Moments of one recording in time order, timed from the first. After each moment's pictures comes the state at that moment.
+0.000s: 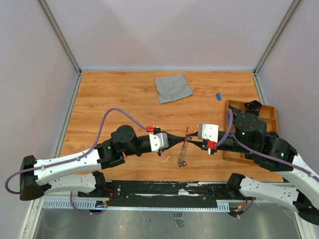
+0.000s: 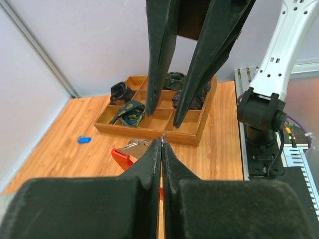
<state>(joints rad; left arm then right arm) -1.20 1.00 0.80 0.29 0.20 0.27 1.01 0.78 1.22 -0.76 -0.29 -0.53</state>
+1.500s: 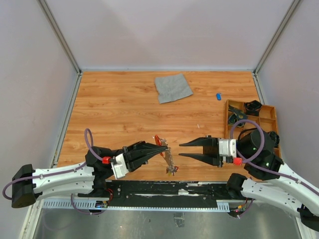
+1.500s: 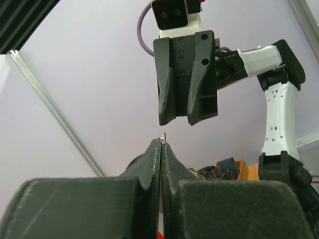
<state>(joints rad) -1.20 0.77 0.38 1.04 0.38 0.44 1.01 0.59 0.82 -0.03 -0.64 -0.36</state>
